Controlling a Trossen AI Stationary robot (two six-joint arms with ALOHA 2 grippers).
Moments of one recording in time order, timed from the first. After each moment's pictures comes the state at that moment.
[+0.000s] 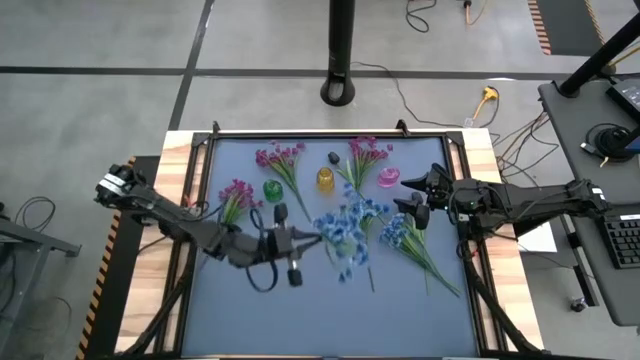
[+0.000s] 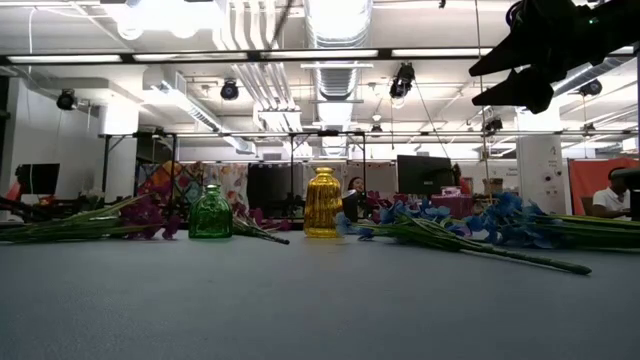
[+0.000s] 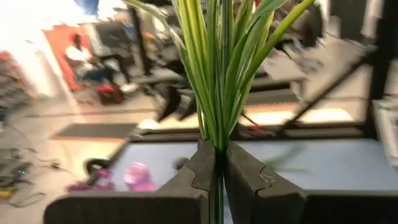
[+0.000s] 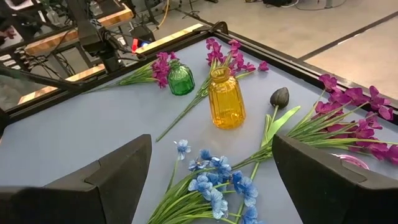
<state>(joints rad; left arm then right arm) -0.42 1.44 0.91 0.50 -0.71 0.12 0.02 0.57 0.42 -0.20 0.34 0.38</state>
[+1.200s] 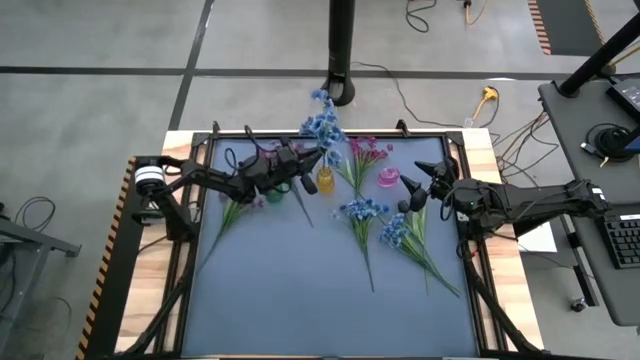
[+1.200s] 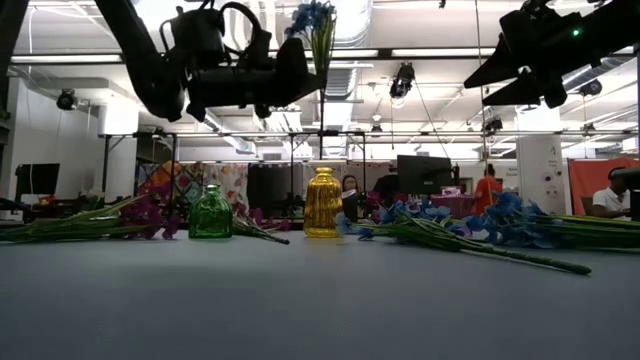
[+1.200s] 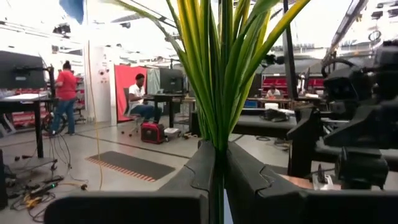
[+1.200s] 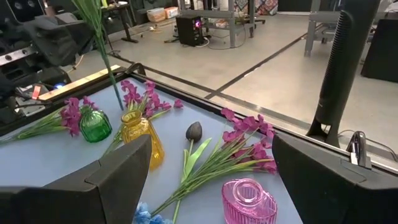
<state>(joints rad) 0.30 1.71 0.69 1.30 -0.16 0.03 0.02 0.57 0.41 -0.17 0.73 0.37</state>
